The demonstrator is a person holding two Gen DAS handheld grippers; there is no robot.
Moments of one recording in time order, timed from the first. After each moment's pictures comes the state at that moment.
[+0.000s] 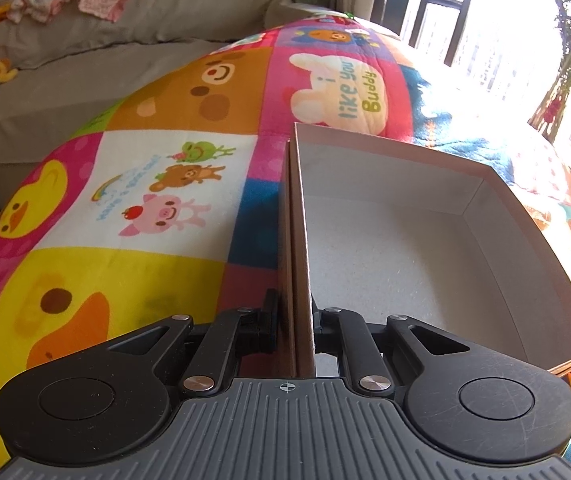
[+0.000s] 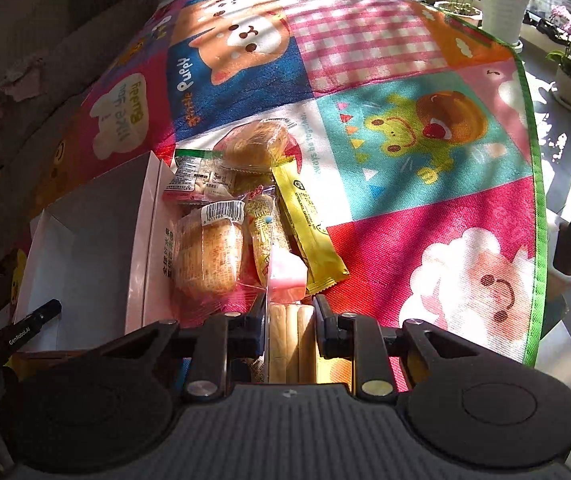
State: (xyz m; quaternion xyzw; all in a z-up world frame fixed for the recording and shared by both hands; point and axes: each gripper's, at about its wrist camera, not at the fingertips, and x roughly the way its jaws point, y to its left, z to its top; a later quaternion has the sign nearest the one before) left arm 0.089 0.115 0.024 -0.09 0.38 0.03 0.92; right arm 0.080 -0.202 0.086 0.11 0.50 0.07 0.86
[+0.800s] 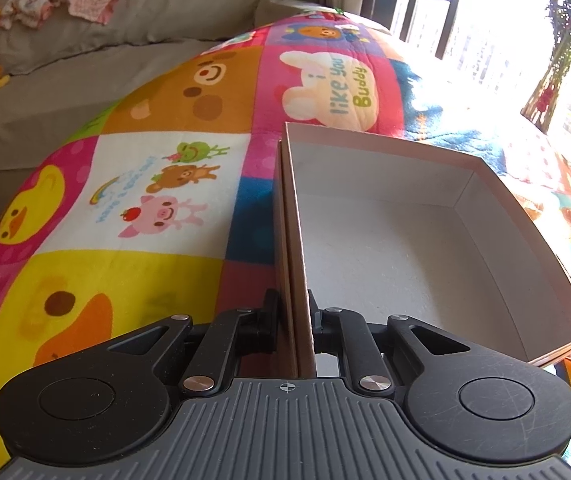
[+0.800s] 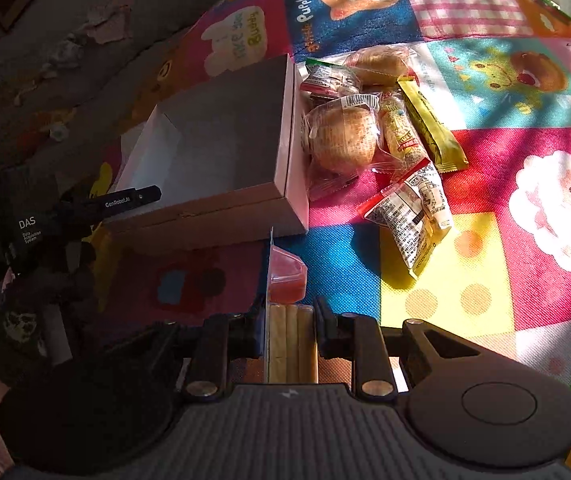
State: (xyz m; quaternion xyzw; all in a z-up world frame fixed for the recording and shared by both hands) left arm 0.084 0.114 0.028 -0.08 0.38 0.02 0.92; right arm 0.011 -0.143 0.080 0.10 0.51 0.19 0.83
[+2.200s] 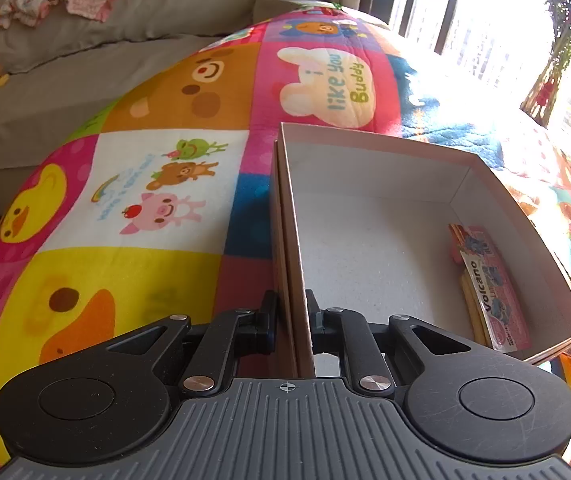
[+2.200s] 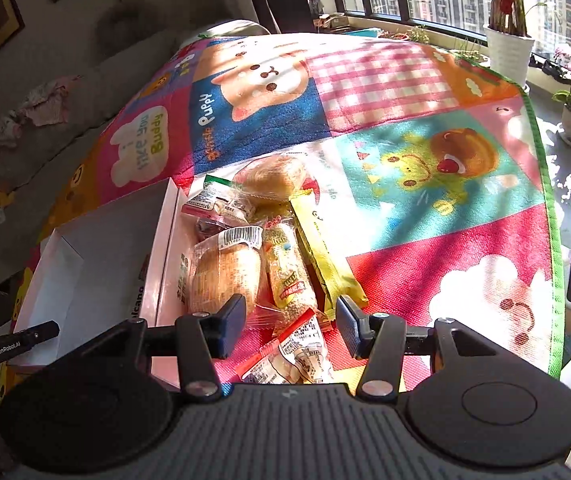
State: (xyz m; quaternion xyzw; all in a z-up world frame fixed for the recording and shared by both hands) left arm 0.081 0.112 0.034 -0.07 0.39 0.02 0.92; right arm 0.082 -0.200 0.061 0.11 0.42 0.06 0.90
